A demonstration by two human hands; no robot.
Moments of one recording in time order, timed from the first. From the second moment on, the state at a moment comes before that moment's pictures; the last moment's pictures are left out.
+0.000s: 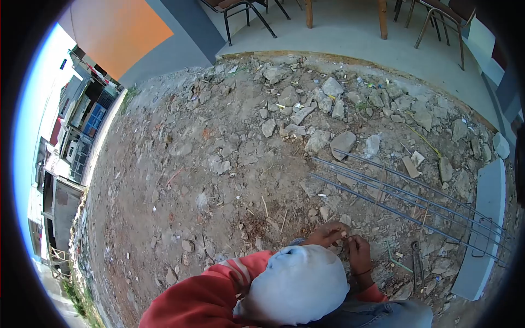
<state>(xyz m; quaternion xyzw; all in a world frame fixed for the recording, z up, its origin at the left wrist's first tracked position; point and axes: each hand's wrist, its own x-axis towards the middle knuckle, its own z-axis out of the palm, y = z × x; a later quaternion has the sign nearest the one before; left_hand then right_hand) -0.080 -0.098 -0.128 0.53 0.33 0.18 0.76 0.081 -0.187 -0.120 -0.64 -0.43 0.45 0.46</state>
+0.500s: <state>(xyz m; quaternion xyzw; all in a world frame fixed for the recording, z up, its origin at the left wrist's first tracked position) -0.091 -0.075 -0.114 0.25 0.46 0.41 0.75 0.078 -0.202 -0.120 -0.60 -0.50 0.51 0.37</state>
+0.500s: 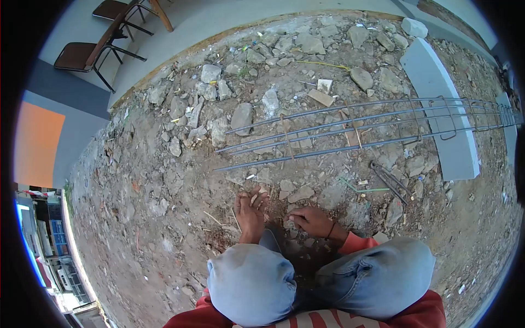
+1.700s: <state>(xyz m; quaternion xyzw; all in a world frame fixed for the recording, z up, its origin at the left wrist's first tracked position) -0.042 0.032 0.071 0.36 0.29 0.41 0.79 0.231 -0.337 0.065 -0.78 -0.50 0.28 0.26</state>
